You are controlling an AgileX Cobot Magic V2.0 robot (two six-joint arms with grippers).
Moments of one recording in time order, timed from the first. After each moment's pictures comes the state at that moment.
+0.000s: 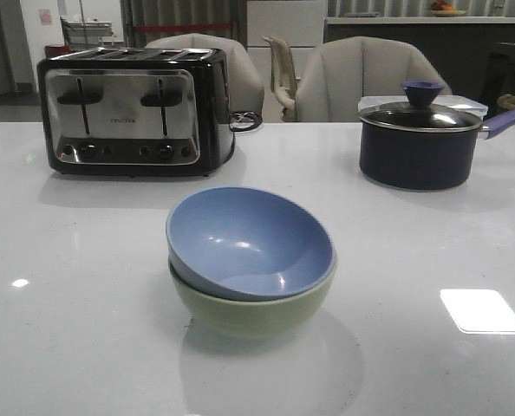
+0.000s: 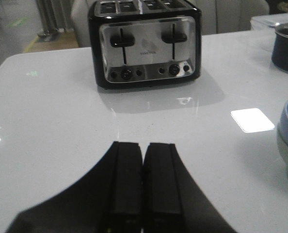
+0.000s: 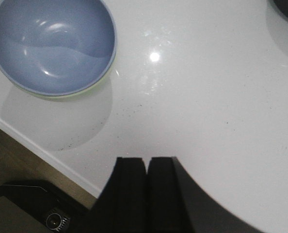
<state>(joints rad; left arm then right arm) -0.16 0.06 -0.15 0.03 0.33 0.00 0.49 0.89 -0.67 -0.02 0.64 -0.02</state>
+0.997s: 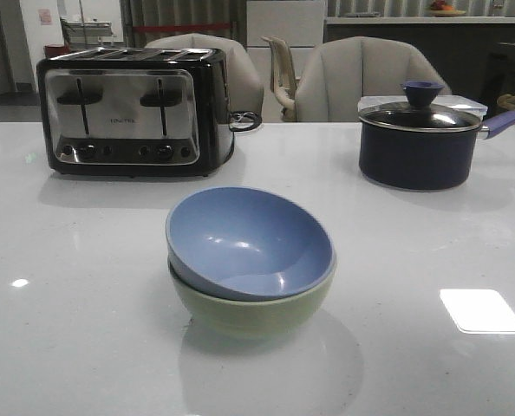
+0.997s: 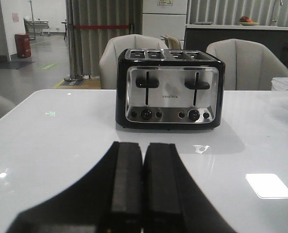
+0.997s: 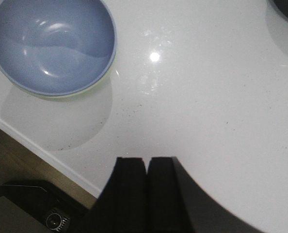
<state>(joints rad) -0.08 0.00 0.00 -0.04 0.05 0.00 0.49 0.89 -0.67 -0.02 0.64 -0.02</state>
